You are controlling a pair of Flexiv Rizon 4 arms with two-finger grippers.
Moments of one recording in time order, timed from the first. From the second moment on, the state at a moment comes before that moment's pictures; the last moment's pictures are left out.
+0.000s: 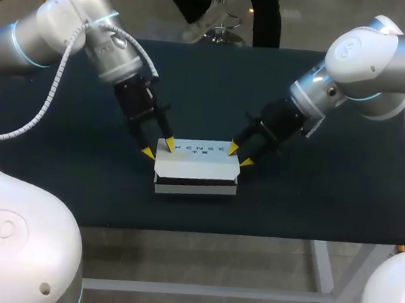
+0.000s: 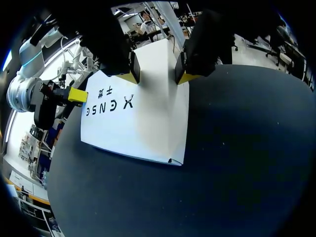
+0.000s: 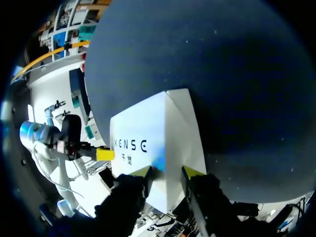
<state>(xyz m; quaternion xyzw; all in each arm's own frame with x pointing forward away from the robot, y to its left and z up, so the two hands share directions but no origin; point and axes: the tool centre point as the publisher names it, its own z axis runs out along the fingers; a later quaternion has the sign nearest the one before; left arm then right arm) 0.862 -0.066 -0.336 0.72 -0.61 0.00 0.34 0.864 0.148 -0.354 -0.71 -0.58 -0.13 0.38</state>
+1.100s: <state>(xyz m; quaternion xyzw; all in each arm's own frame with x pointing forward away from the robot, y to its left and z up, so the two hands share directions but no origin) 0.871 -0.063 -0.331 0.71 -0.59 -0.04 0.38 0.872 0.149 -0.349 -0.71 -0.57 -0.12 0.40</state>
